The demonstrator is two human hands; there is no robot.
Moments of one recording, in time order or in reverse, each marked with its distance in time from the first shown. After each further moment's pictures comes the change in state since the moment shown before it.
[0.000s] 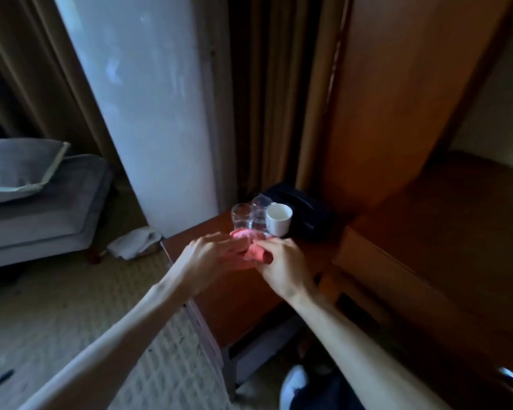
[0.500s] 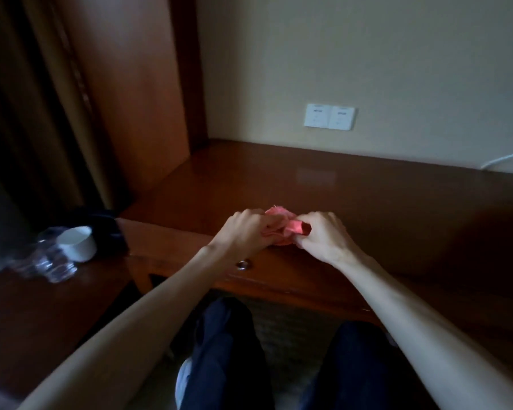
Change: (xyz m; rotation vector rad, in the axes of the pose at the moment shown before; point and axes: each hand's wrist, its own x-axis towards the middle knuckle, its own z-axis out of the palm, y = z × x) left_hand 0.081 0.437 0.132 -0.049 -0.235 0.686; right_hand -0.288 0.081 -0.379 -0.469 0.206 0.667
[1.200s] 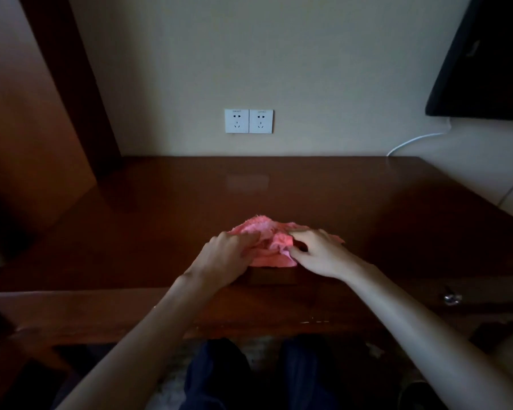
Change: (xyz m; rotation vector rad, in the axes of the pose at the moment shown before) left_hand 0.082 0.081 0.038 -0.187 -0.087 0.009; right_hand -0.022 0.144 -0.053 0.027 -0.059 0.024
